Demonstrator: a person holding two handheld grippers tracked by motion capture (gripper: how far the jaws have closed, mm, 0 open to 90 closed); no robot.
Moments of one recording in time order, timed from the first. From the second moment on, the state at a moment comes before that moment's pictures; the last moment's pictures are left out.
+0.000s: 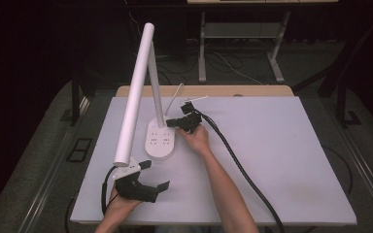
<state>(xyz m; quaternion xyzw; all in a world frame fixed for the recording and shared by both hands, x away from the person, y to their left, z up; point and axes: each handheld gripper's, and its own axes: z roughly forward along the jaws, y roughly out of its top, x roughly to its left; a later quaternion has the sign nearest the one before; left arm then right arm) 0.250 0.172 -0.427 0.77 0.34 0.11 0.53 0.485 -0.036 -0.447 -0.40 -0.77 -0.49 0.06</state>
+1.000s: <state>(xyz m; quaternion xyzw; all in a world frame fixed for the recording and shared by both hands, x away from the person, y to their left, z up) 0.251 0.171 -0.428 0.78 0.33 0.11 0.52 0.474 -0.073 -0.395 -0.39 -0.79 -0.48 0.01</state>
